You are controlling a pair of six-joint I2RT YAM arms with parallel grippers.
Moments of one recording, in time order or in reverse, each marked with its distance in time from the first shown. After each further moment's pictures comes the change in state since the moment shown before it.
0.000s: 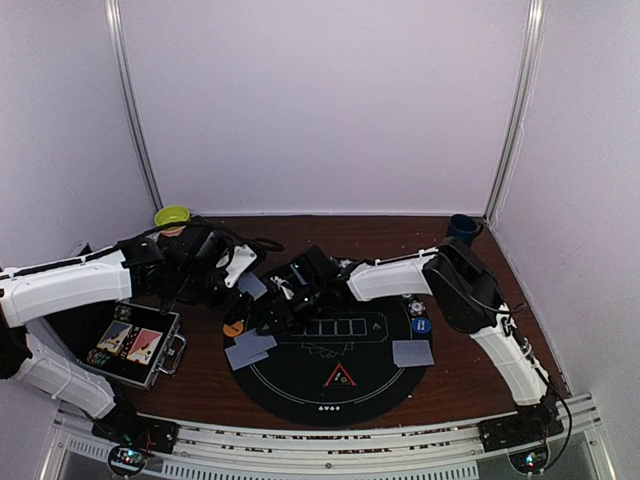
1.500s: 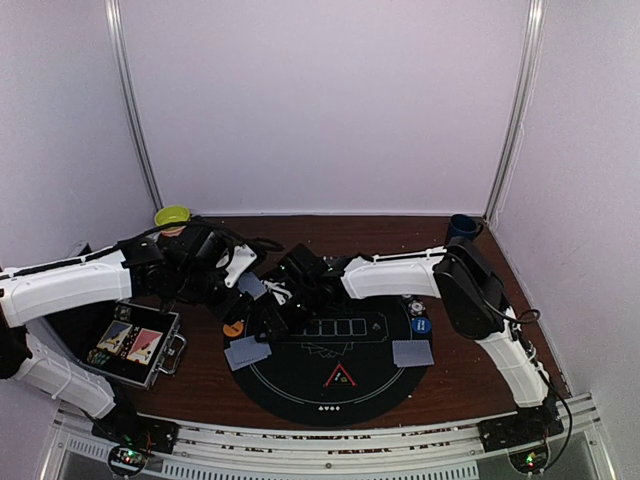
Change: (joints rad) left arm 0.000 0.000 0.000 0.000 0.000 0.000; right arm 0.073 -0.066 0.057 -0.260 0.275 -0.255
